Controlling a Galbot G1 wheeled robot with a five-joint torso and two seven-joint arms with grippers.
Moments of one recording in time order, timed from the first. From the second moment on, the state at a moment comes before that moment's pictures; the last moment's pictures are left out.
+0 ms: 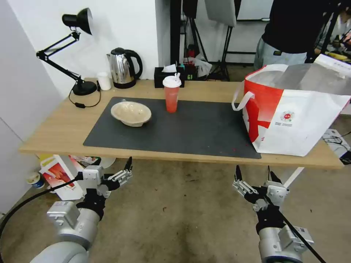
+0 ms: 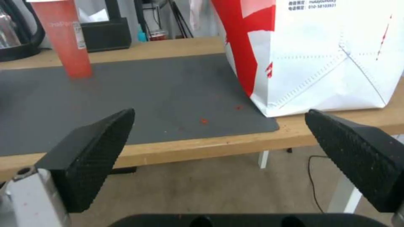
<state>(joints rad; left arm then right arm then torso) 1.79 -1.42 -0.60 -2.50 -0.31 0.36 -0.05 -1.71 0.82 0.09 2.45 0.36 0.02 0.96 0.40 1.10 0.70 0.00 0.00</state>
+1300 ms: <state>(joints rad) 1.77 -1.41 -0.59 -2.49 -0.31 0.37 -0.05 -0.90 0.69 -0.05 2.26 0.93 0.05 0.27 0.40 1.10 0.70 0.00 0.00</state>
